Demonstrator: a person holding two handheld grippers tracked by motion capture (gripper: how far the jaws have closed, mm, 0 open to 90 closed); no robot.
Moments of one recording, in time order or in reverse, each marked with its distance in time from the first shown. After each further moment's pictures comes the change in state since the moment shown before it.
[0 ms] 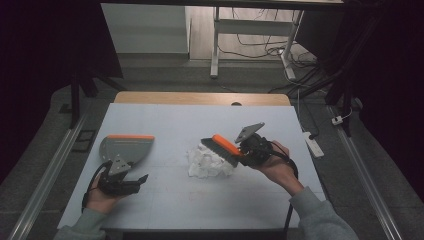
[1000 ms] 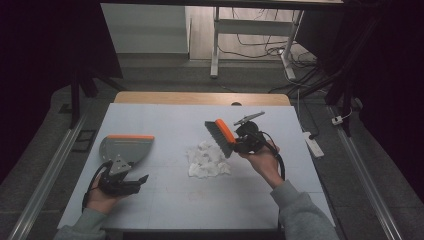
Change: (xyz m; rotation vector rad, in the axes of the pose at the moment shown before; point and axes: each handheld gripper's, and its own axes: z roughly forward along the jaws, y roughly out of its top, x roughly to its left) left arm 0.000 0.000 0.002 0.009 -0.005 0.006; right arm -0.021 0.016 0.028 -0.067 -0.014 0.335
